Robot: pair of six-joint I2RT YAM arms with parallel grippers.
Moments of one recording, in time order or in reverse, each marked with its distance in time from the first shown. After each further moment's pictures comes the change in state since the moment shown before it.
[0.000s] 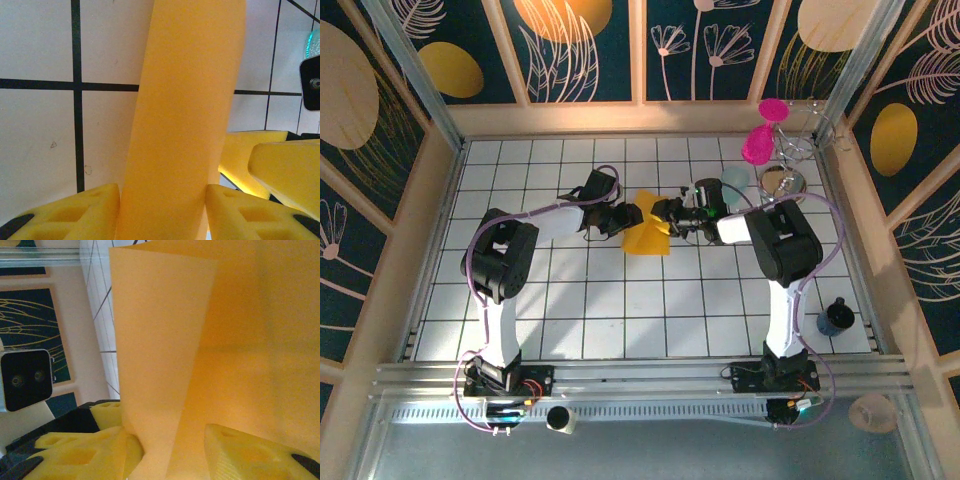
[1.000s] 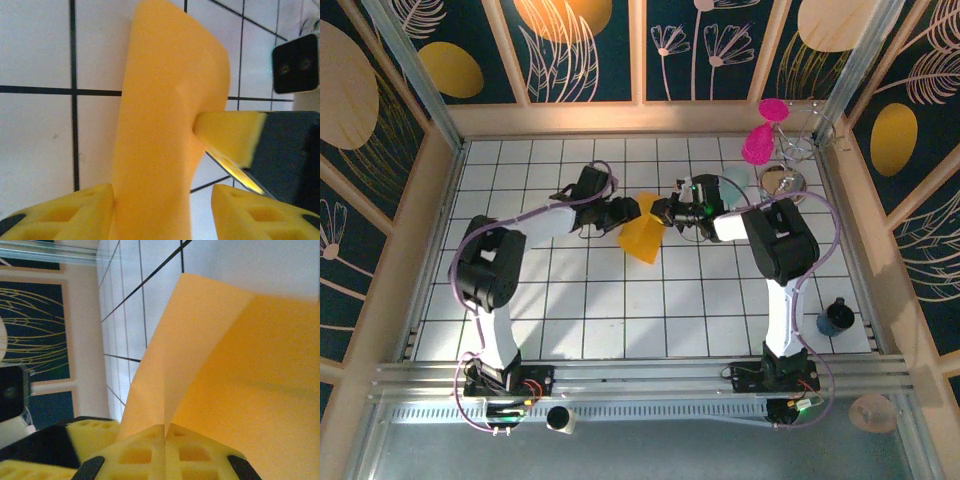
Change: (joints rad) left arm 0.023 -0.127 -0.057 0.006 -0.011 -0.006; right arm 0.017 0.011 0.046 0.001 0.039 -0.092
